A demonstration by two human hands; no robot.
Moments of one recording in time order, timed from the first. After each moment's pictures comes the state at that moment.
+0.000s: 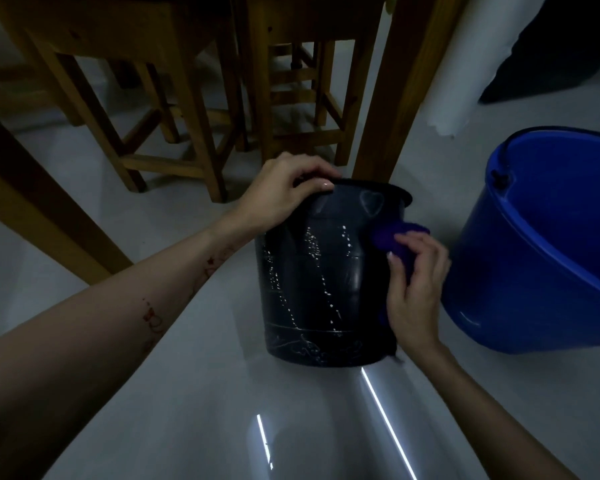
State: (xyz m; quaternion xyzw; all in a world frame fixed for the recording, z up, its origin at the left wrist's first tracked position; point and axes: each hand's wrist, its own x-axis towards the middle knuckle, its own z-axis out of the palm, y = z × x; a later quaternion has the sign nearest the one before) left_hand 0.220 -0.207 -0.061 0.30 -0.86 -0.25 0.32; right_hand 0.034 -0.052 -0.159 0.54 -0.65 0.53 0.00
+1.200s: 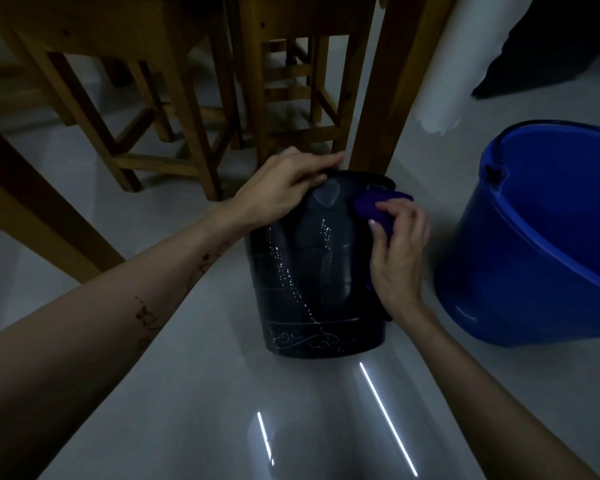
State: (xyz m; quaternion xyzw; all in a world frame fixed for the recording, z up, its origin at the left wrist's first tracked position) left_hand 0.214 -0.214 -0.058 0.29 -0.91 -0.18 0.25; right_hand 0.037 -0.091 -0.141 0.55 -0.67 0.49 0.01
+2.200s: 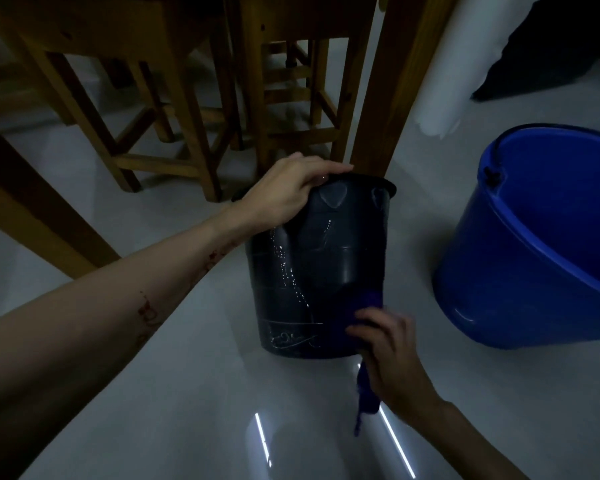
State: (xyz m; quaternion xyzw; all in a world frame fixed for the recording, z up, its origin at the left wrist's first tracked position) left_hand 0.206 -0.205 -0.053 0.33 -0.90 -0.21 0.22; right_hand 0.042 0.015 -0.202 0.76 -0.53 0.37 0.09
